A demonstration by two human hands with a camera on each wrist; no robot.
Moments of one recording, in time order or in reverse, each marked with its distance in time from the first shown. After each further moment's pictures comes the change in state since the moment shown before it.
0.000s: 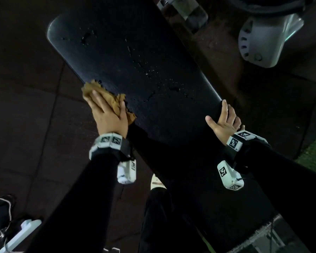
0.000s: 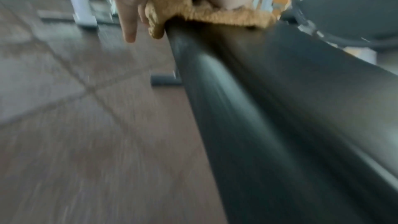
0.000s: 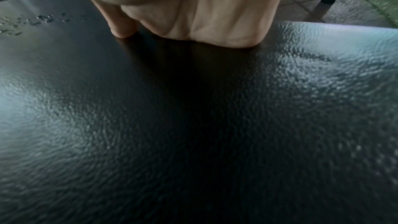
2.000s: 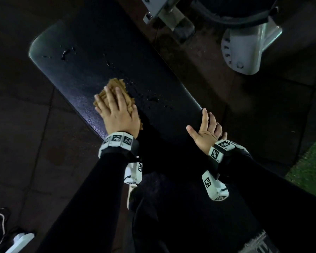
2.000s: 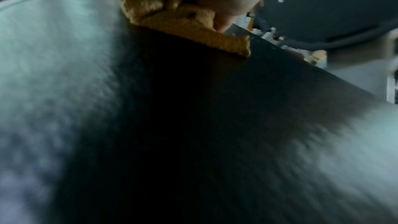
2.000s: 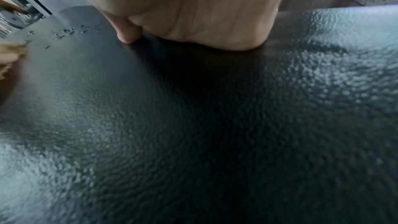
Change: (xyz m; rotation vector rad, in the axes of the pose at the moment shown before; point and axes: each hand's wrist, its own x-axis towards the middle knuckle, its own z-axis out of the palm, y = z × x) left_hand -0.005 0.072 0.043 0.342 -0.136 0.203; right_hand 0.003 0.002 -0.004 -0.048 -0.163 0.009
